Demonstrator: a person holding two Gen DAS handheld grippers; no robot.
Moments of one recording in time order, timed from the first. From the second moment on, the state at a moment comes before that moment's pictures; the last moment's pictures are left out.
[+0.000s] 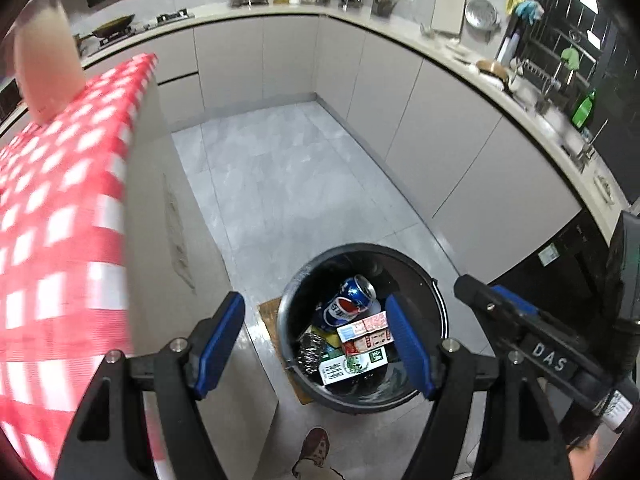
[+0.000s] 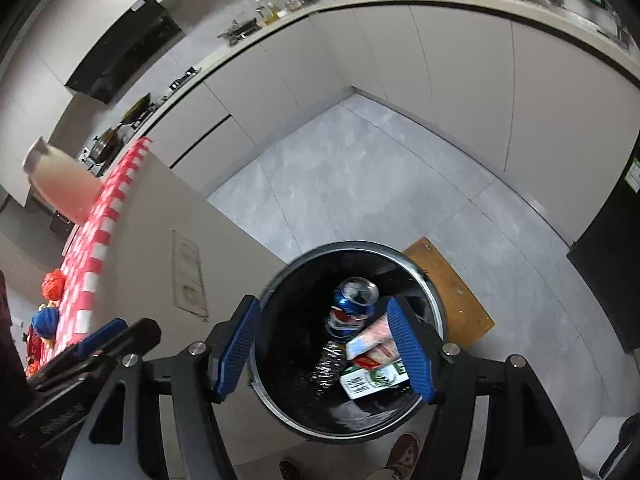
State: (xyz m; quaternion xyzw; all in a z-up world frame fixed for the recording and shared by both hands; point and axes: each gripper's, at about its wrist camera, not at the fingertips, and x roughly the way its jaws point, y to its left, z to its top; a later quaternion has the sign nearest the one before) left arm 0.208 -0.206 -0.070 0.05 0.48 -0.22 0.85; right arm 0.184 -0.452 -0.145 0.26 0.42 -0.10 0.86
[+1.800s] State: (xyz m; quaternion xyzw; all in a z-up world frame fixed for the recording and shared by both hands) left arm 0.179 0.176 -0.061 -0.03 0.46 -0.01 0.89; right arm 0.232 -0.038 -0.072 0.15 0.42 0.13 0.88
